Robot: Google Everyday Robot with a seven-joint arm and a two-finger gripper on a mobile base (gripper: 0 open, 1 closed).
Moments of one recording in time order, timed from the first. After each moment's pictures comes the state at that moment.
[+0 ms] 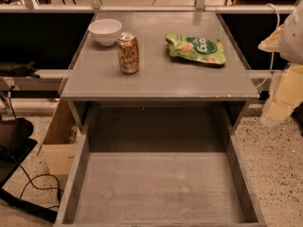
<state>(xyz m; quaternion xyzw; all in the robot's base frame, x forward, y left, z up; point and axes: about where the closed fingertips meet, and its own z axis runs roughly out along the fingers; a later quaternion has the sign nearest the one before) 0.438 -0.217 0.977 -0.60 0.78 -0.04 0.16</state>
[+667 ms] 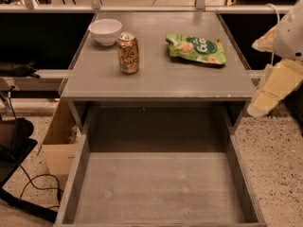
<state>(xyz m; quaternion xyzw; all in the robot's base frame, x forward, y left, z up) 0.463 -0.211 0.968 -0.58 0.79 0.01 0.20</state>
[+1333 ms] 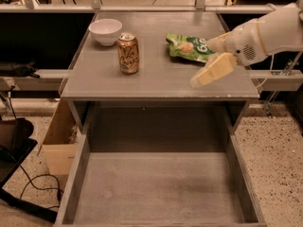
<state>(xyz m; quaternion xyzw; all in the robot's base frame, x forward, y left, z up) 0.581 -0.131 0.925 -0.50 0.75 0.23 0.38</state>
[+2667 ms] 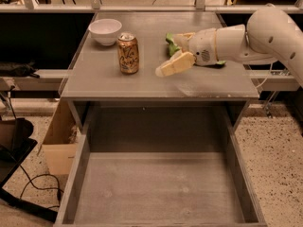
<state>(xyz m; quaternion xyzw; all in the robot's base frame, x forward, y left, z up) 0.659 -0.049 0.906 -0.48 0.67 0.31 0.48</state>
